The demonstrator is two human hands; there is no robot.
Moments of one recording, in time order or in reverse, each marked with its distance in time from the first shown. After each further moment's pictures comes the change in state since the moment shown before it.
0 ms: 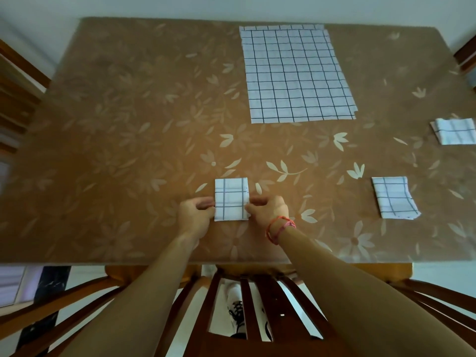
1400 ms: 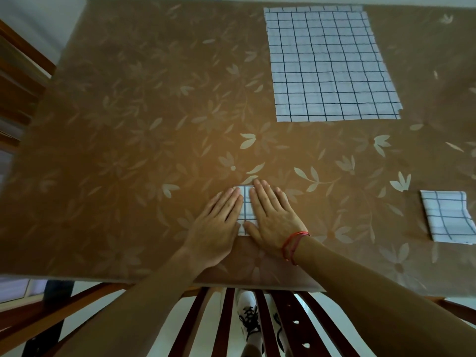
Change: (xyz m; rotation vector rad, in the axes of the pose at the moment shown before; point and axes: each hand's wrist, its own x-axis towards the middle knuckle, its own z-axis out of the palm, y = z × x) left_hand 0.043 -0.038 -0.010 1.192 -0.163 0.994; right_hand 0.045 0.019 0.041 -1.173 -0.045 -0.828
